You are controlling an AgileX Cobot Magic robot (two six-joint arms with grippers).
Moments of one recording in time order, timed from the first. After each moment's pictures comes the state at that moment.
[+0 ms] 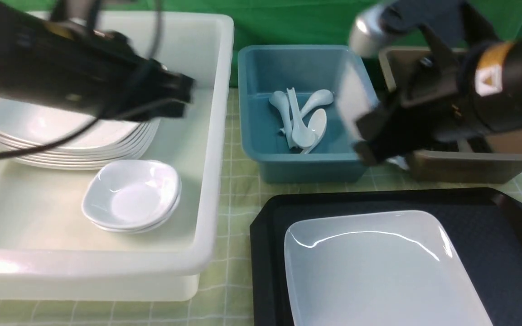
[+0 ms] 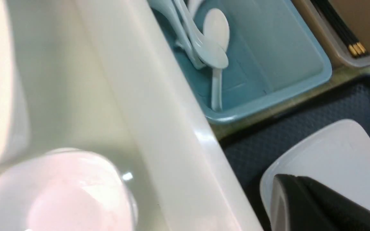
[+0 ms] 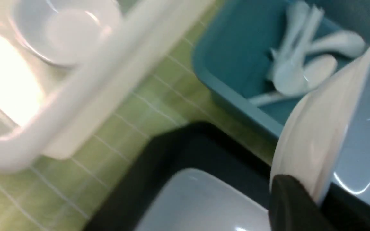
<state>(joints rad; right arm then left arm) 0.72 1.40 -1.36 -0.05 0.63 -0.05 -0.26 1.24 -1.16 -0.39 0.74 0.19</state>
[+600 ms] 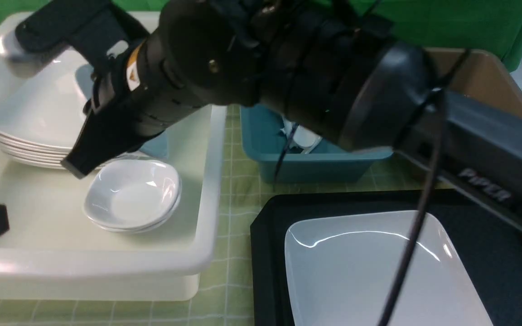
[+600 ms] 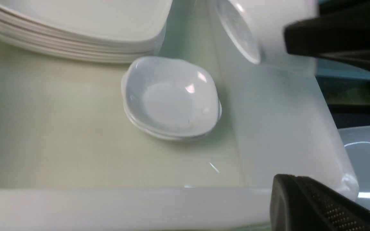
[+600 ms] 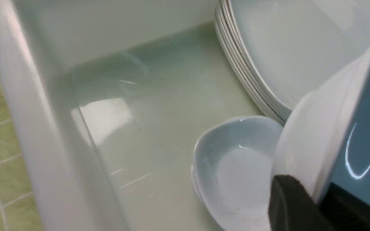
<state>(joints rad) 0.99 2.10 -2.14 -0.03 0.72 -0.15 0.05 0.55 -0.69 -0.38 0.87 0.10</state>
